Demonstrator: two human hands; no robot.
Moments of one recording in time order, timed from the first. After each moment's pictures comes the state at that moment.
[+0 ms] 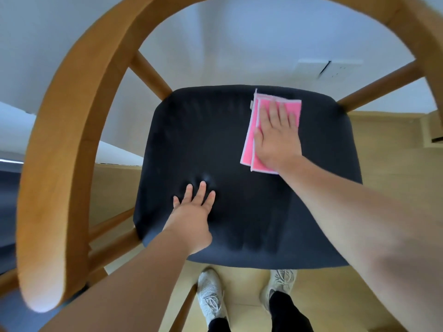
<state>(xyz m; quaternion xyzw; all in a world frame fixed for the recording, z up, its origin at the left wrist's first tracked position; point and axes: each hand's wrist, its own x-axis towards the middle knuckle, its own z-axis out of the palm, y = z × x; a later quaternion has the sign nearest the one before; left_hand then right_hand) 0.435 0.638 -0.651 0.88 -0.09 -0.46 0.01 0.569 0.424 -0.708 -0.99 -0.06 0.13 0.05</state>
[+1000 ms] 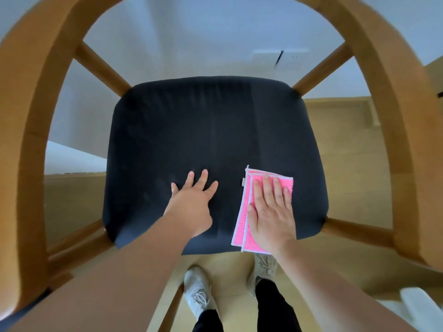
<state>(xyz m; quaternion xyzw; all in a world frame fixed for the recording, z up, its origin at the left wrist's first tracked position) 0.440 0.585 -0.649 0.89 -0.17 -0.43 0.00 0.353 0.392 -0.712 -0.99 0.02 0.16 0.04</state>
